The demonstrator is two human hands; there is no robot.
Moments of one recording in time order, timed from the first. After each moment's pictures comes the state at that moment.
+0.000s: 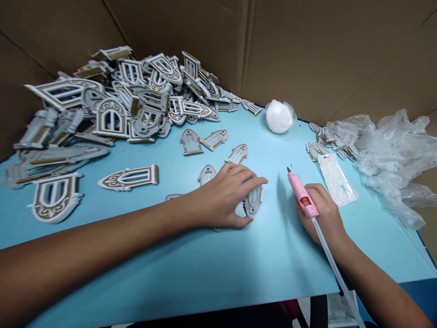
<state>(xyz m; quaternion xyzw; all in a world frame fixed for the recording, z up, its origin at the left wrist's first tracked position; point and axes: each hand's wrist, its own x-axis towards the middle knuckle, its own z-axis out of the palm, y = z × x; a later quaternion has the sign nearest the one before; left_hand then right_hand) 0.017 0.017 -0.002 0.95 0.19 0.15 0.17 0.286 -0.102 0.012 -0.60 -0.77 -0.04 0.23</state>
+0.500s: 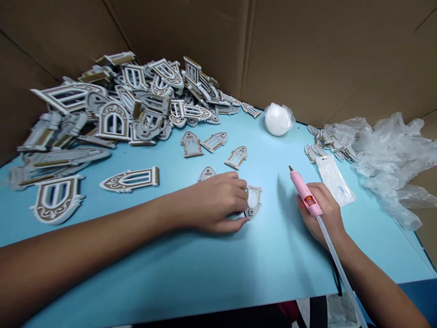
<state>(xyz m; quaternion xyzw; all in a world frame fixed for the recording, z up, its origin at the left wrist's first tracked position) 0.005 0.026 0.018 0.98 0.04 0.13 0.14 0.289 -0.095 0.017 -0.58 -0.76 -0.06 0.27</state>
